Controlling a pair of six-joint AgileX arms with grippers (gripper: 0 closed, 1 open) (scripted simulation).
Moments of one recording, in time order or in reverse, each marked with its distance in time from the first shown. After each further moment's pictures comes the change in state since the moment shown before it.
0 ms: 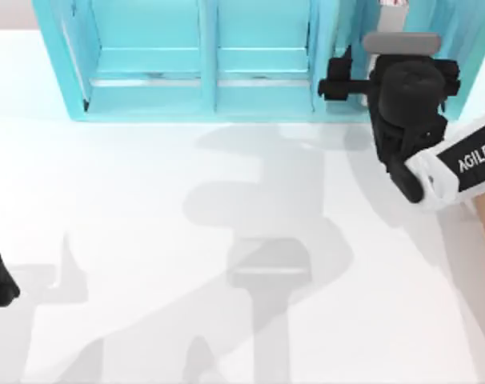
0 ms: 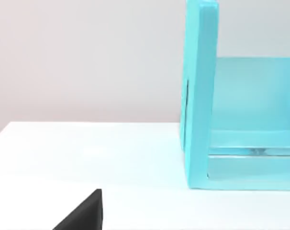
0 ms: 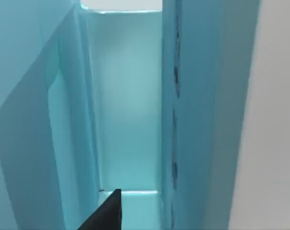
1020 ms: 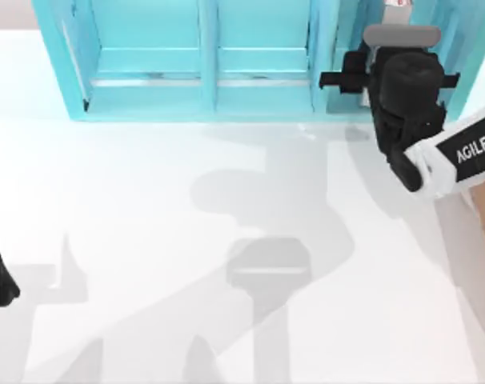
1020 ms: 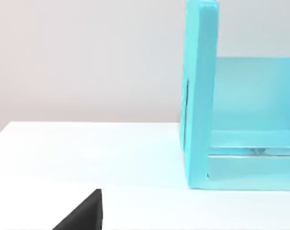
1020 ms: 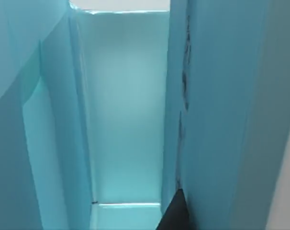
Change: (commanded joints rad) left arm 0.000 0.000 0.000 0.000 0.000 0.000; right arm -0.019 0.037 0.071 -0.034 -0.018 -0.003
